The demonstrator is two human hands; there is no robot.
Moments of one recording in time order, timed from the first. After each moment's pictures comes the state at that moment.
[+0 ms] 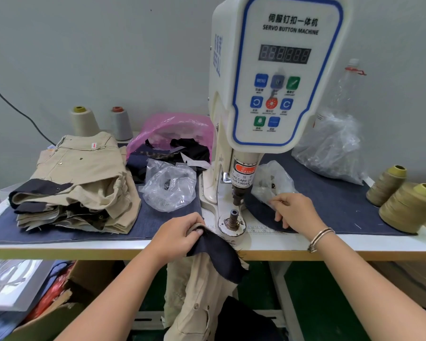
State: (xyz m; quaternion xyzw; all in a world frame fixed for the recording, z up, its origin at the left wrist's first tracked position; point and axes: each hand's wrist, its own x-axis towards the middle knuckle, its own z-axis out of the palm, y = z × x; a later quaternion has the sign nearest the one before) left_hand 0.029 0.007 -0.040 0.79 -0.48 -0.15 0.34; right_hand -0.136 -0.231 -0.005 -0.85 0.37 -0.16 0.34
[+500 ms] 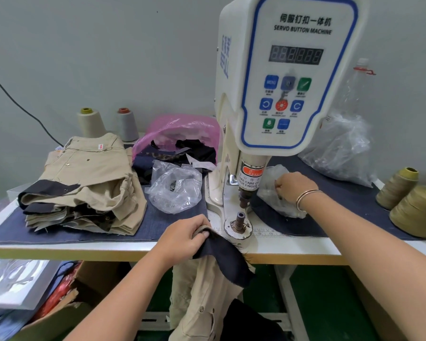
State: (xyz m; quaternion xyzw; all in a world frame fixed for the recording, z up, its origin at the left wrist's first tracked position) left_hand 0.030 0.006 -0.043 0.79 -0.48 -0.15 0.35; right_hand -0.079 -0.253 0.042 -0.90 0.42 0.07 0.03
